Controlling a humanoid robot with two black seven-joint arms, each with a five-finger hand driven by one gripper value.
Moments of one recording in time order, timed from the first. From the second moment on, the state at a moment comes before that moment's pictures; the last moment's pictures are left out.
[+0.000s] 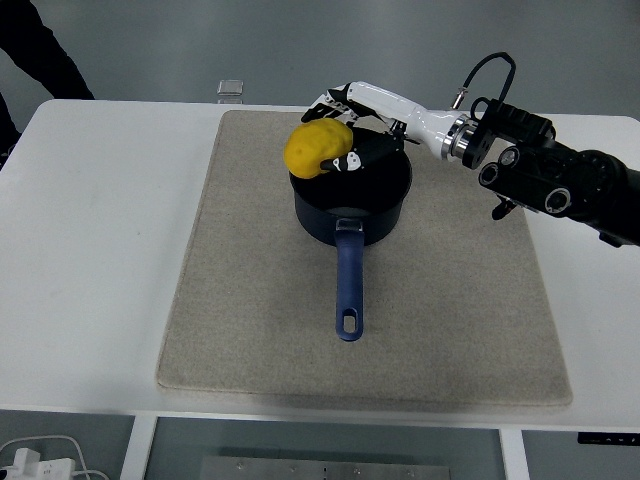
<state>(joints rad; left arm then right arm) 0.01 0.00 0.01 -0.06 0.05 -0.07 0.16 1.37 -0.12 -0.35 0.69 -0.48 -0.03 0.61</state>
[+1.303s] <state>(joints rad) 0.00 0.00 0.01 -0.06 0.05 -0.07 0.16 1.27 -0.09 -0.33 0.58 -0.40 -0.03 0.61</state>
